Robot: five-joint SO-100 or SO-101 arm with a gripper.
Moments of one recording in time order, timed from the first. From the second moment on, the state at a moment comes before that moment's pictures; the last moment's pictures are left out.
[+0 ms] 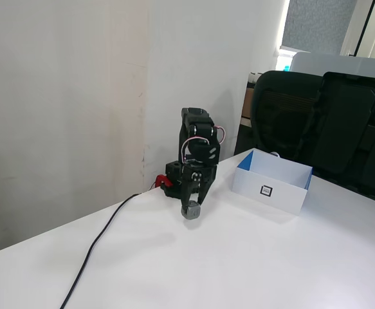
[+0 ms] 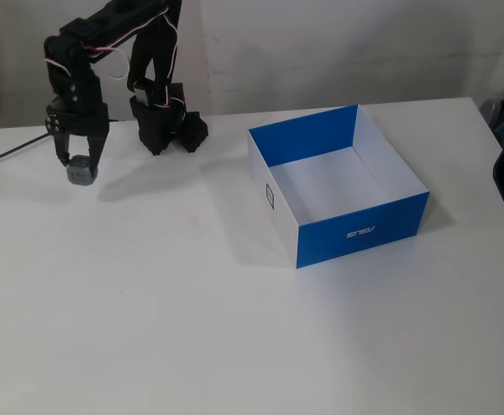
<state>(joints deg) -41.7 118.8 113.2 85.1 55.8</state>
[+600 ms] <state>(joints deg) -20.5 124.4 104.5 86.9 51.6</state>
